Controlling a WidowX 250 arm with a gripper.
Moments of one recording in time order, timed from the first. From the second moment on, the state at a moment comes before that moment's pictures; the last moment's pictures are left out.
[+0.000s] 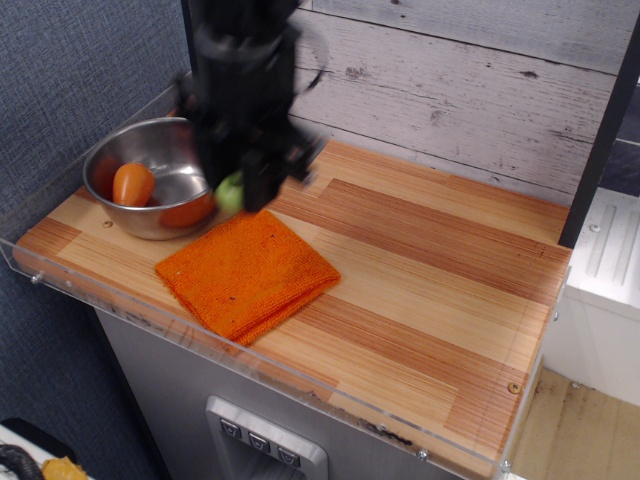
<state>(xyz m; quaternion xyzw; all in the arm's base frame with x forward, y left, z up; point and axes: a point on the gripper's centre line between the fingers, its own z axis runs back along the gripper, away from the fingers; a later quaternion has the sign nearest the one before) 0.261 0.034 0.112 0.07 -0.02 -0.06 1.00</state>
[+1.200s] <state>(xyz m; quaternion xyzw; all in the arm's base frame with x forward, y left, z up) 0.354 -0.064 0.026 0.06 0.04 -0.03 1.00</state>
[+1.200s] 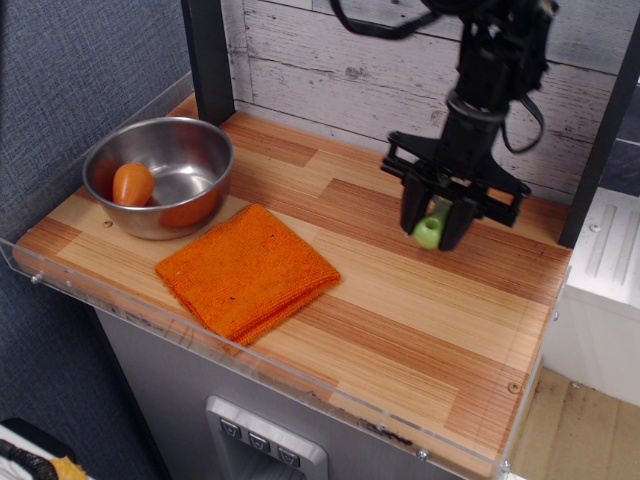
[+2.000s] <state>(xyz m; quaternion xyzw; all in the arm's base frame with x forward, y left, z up) 0.350 -0.076 0.032 0.06 0.04 -0.04 1.00</state>
